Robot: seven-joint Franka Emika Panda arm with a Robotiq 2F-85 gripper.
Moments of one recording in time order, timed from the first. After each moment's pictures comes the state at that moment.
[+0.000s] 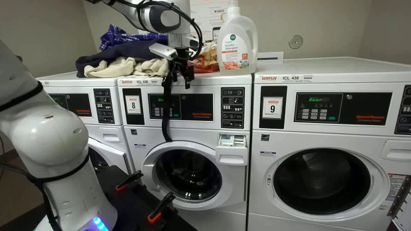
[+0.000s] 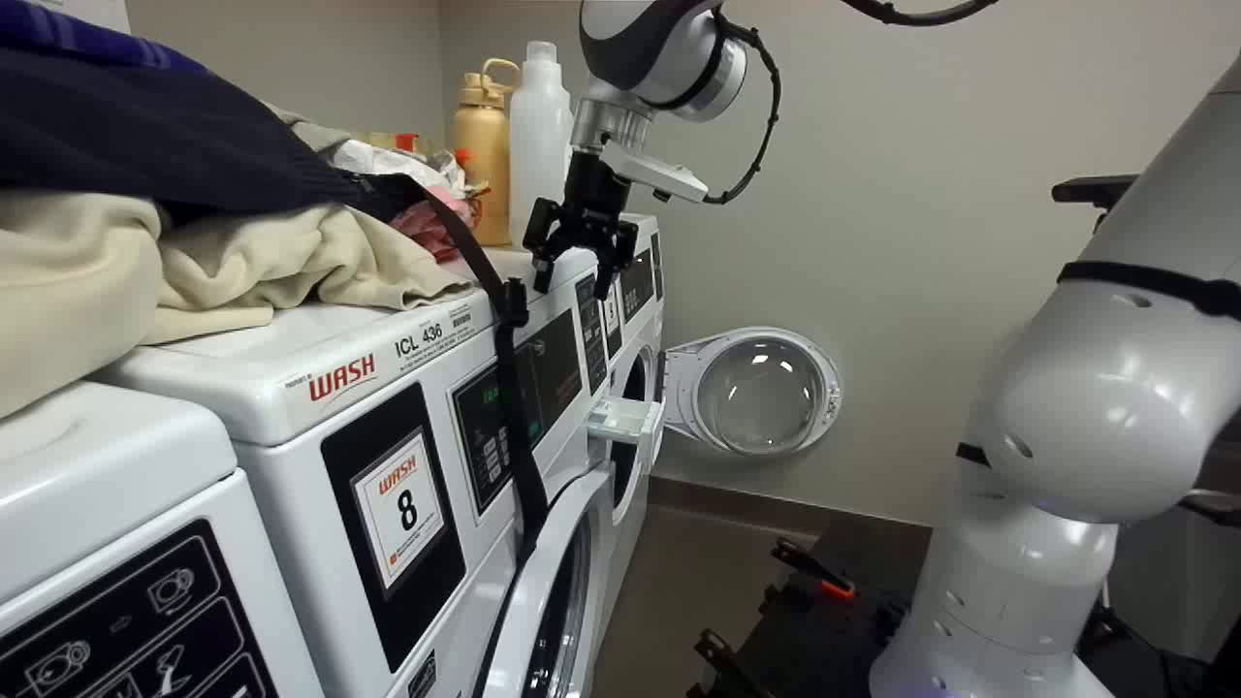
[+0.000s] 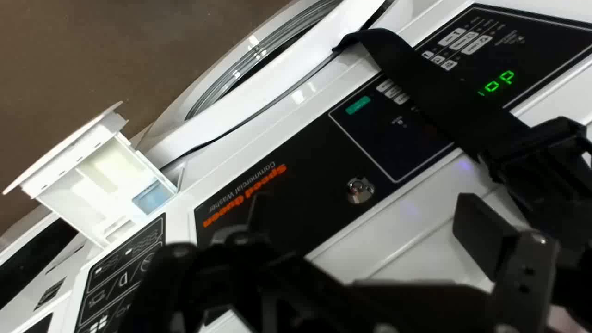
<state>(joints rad) 0.02 -0.33 -0.03 -2.32 0.22 2.11 0.05</state>
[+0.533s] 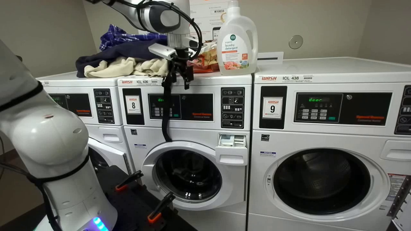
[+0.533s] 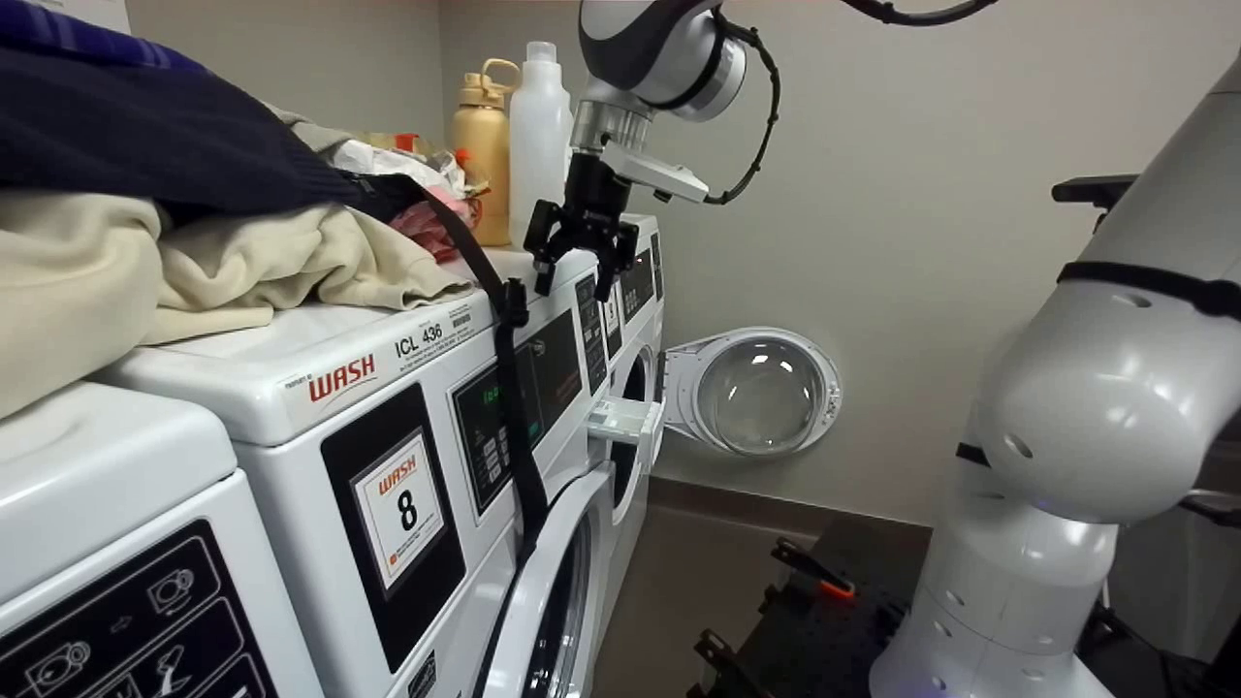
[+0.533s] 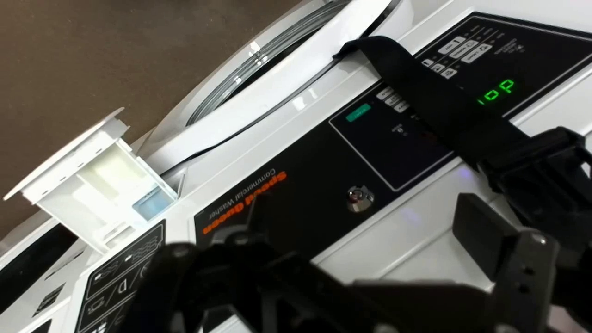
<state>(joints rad) 0.02 -0.33 -0.02 -2.32 0.21 2.09 0.05</state>
